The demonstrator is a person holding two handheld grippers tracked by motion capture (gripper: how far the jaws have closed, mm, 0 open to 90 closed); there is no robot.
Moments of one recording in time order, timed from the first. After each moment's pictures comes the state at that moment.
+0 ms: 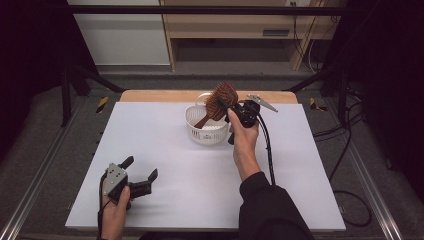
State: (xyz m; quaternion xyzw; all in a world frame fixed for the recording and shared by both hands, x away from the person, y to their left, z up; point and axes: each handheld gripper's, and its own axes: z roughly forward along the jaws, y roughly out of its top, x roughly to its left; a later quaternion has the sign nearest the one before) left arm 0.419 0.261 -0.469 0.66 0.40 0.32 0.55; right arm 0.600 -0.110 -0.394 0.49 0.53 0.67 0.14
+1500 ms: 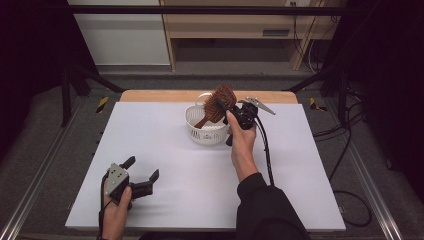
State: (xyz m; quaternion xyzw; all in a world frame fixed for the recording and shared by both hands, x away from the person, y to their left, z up) left arm 0.419 0.259 -0.469 0.67 0.39 0.32 0.55; right arm 0.604 -0.107 -0.407 0.50 0.53 0.68 0.13
